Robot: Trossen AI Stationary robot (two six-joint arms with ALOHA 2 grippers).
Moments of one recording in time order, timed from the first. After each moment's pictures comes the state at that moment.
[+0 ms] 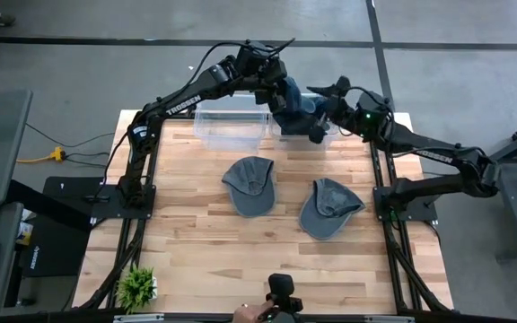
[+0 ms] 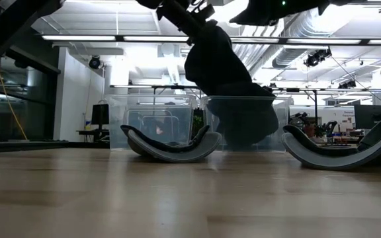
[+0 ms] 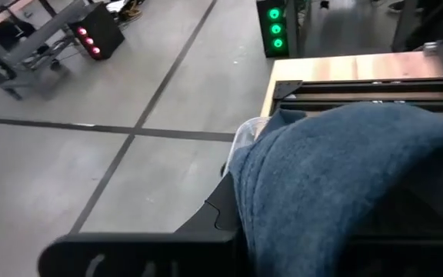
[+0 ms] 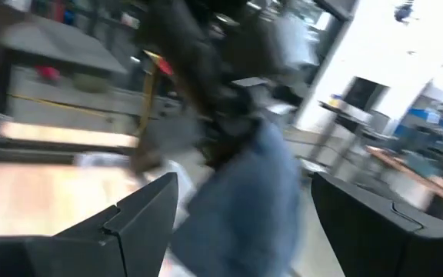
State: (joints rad) left arm 0.53 2.04 2.20 -0.56 0.06 0.36; right arm -0.49 1.12 0.92 0.22 0.06 -0.37
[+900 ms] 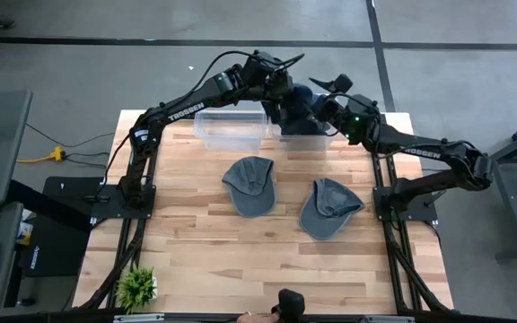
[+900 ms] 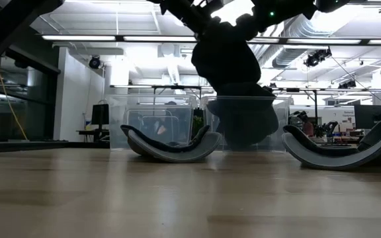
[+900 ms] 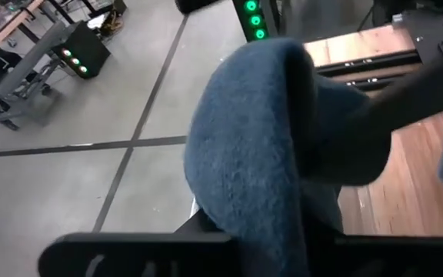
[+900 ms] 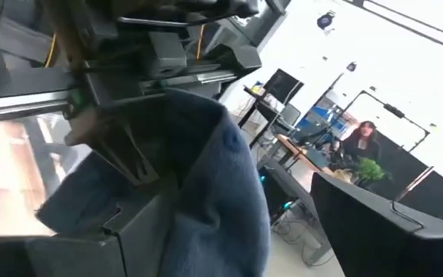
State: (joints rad) left arm 0.45 2.04 2.20 -0.59 0.03 0.48; right arm -0.45 1.22 0.92 0.36 0.37 -0.62
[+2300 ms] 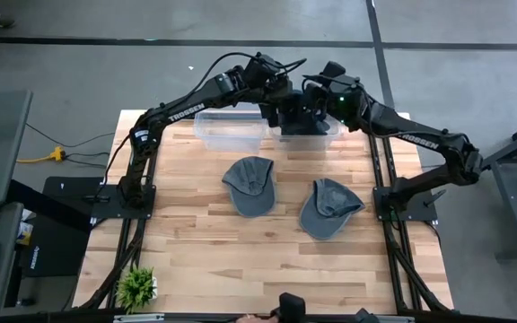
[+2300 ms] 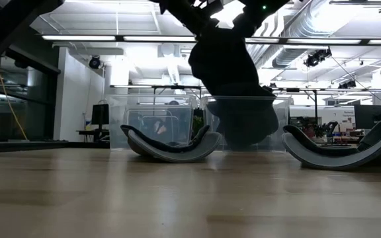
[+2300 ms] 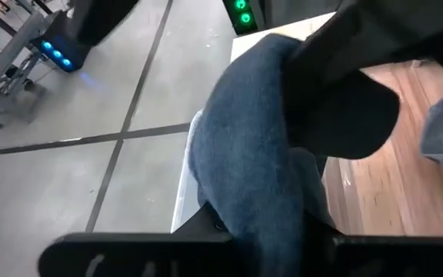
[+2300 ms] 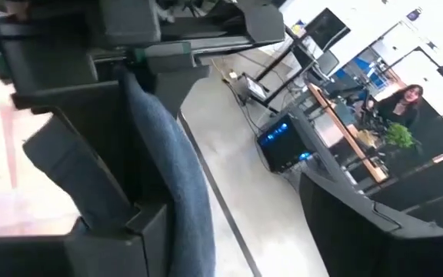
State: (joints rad) left arm 0.44 2.04 2.20 -0.66 0.04 0.51; right arm -0.49 1.33 1.25 -0.16 0.38 -0.62
